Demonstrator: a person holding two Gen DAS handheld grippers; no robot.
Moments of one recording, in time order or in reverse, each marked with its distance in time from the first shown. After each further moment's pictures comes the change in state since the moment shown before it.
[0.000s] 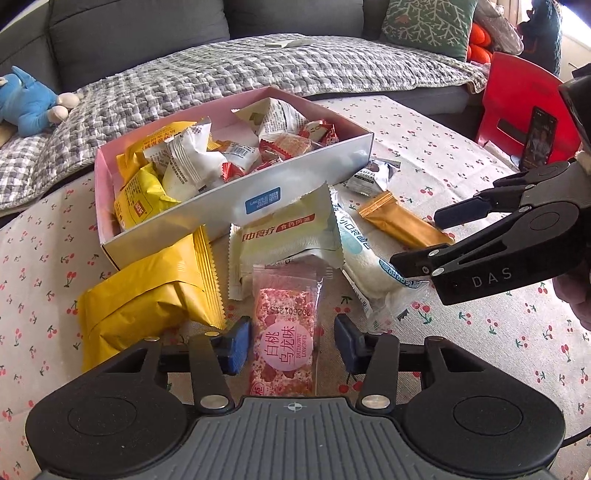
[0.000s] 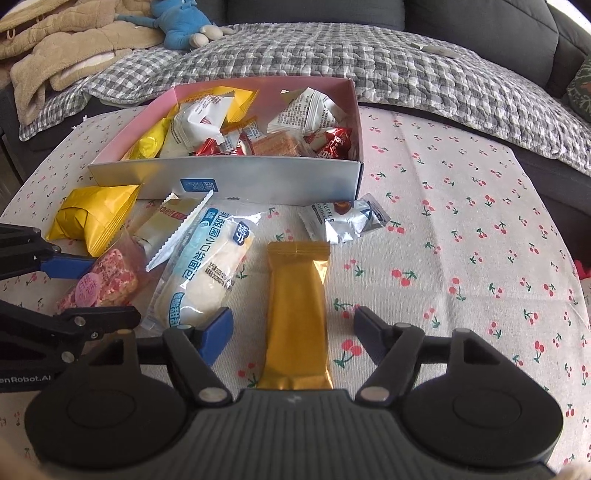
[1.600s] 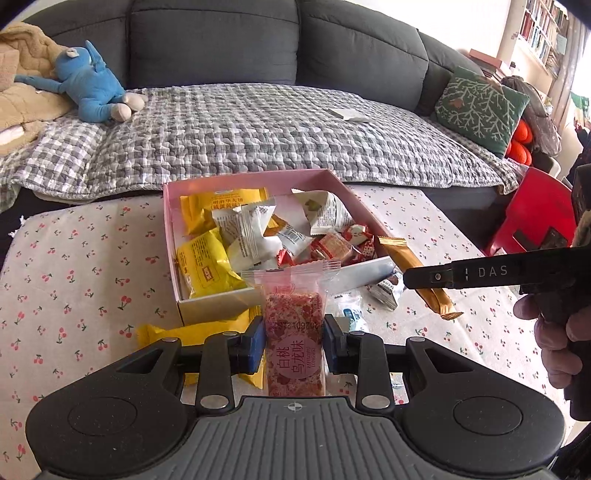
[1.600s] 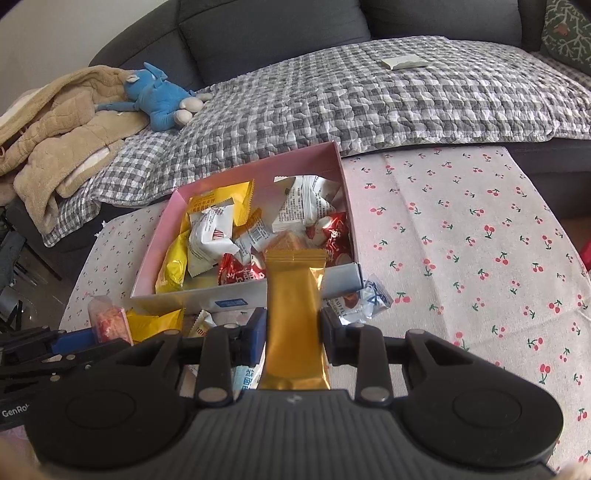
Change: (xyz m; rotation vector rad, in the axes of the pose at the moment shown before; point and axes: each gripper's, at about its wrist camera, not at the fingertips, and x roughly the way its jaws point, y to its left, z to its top) left arm -0.062 0.044 0.052 -0.277 -0.119 0.005; right arm -0.024 -0.031 0.060 0.287 -0.060 0.181
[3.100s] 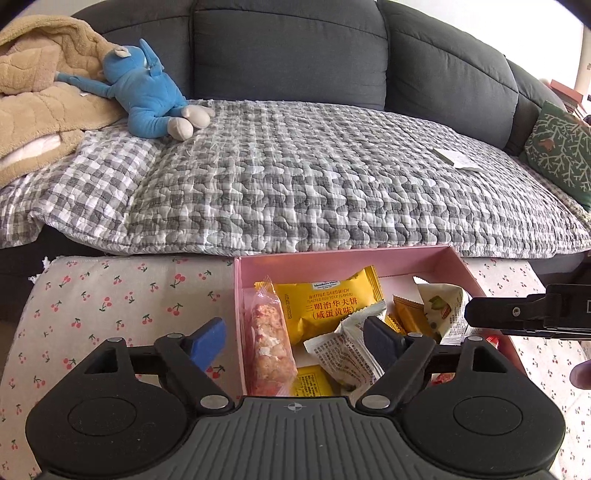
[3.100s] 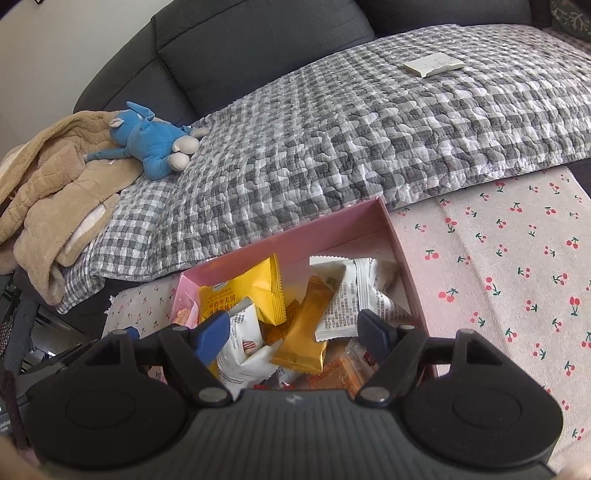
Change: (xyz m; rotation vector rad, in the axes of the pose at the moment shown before) left arm 0.087 0.063 0.084 -0.099 -0.059 0.201; right arm 0.060 0.011 0.079 0.080 -0.028 0.062
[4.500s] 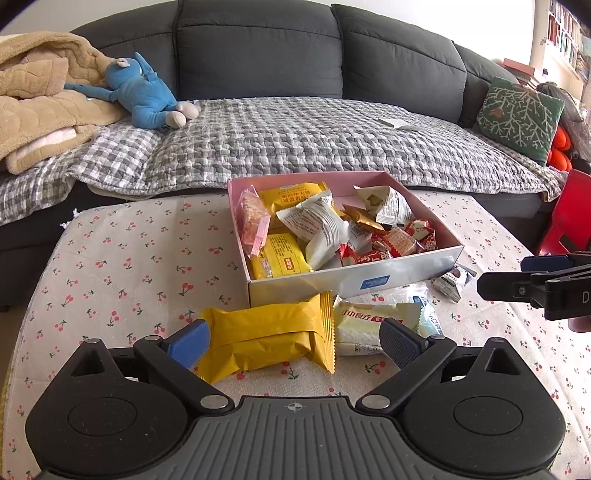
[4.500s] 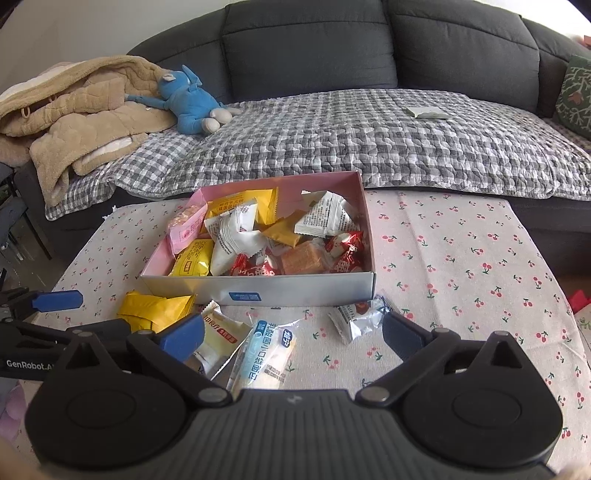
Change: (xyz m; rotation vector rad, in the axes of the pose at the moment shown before) left arm -0.101 -0.006 -0.123 0.092 -0.027 -0.047; right arm -0.079 0.009 -0.118 -0.288 -0.108 -0.118
